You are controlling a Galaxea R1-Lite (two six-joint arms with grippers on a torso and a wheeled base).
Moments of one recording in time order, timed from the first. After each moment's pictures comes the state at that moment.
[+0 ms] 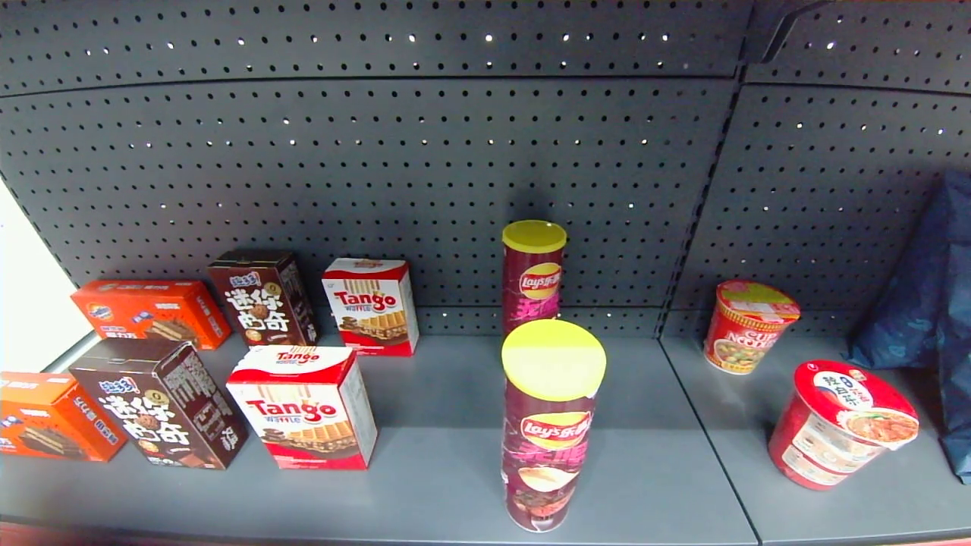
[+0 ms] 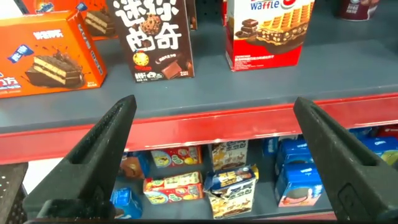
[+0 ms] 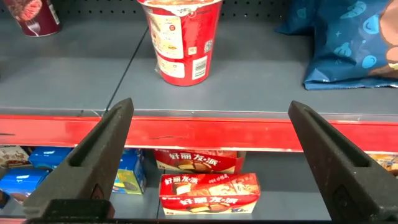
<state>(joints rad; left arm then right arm) 0.00 0.01 0.00 0.00 -0.07 0.06 0.00 0.00 0.00 0.00 0.02 0.00</state>
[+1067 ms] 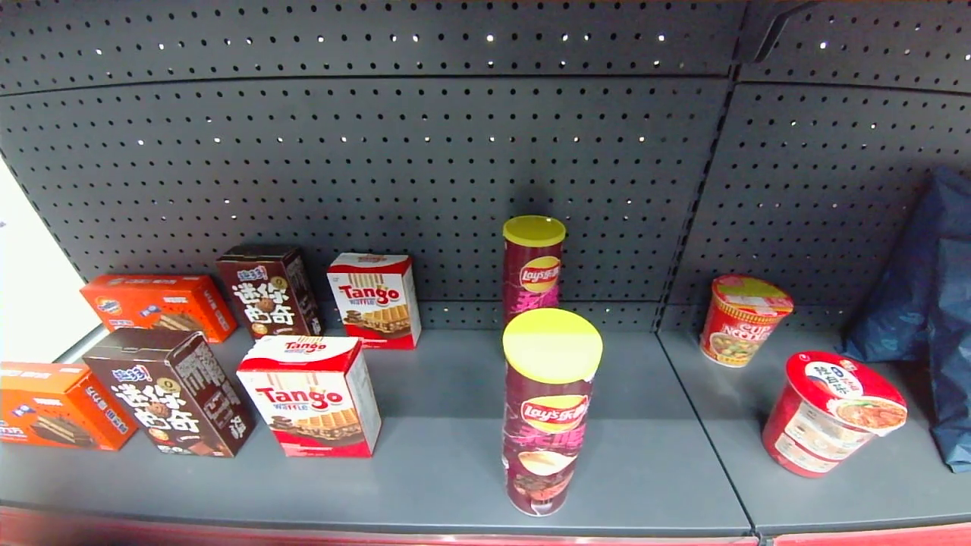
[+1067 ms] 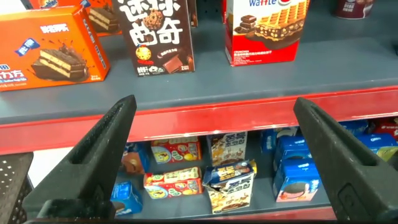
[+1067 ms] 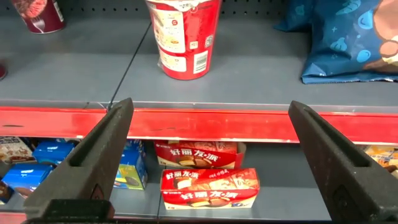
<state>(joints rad) 0.00 0.01 0.00 0.00 -0.07 0.05 0.00 0.00 0.00 0.00 0.02 0.00</state>
